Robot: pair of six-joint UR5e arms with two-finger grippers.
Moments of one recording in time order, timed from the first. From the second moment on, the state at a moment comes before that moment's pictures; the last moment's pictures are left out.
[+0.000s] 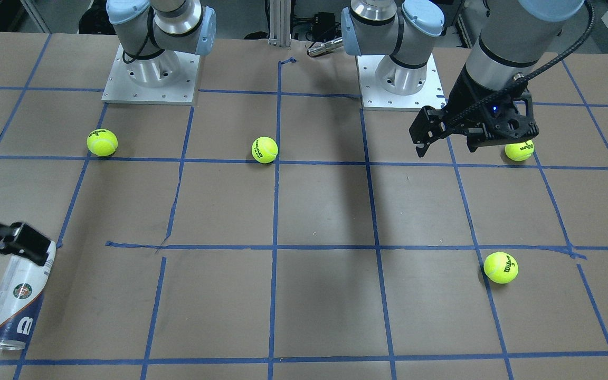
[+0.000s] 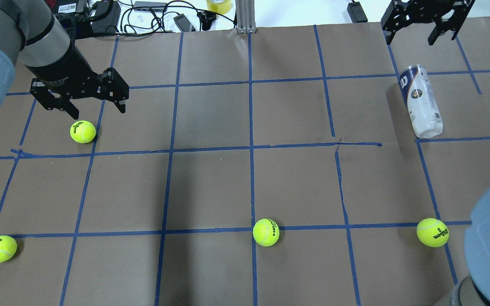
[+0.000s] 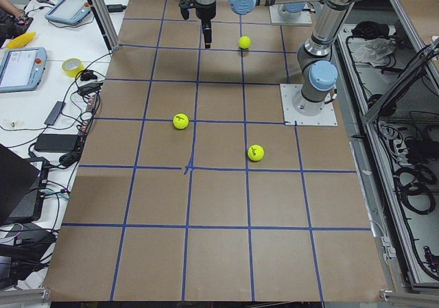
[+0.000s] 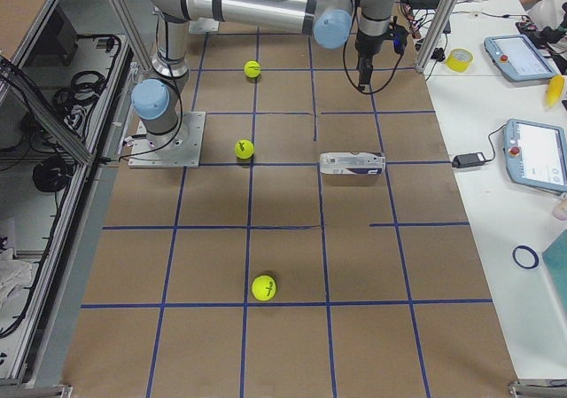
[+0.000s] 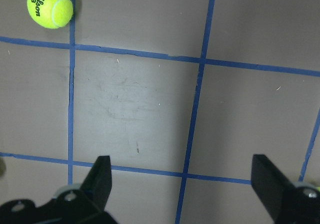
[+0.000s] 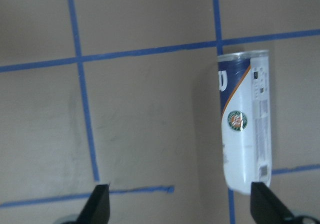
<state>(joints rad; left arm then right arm) -1.49 -1.56 -1.64 -1.51 1.60 -0.05 1.36 -1.14 1.21 -1.69 -1.59 -0.11</state>
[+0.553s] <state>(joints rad) -1.49 -1.56 -1.64 -1.51 1.60 -0.05 1.23 -0.87 1.17 -1.92 -1.58 -0.31</state>
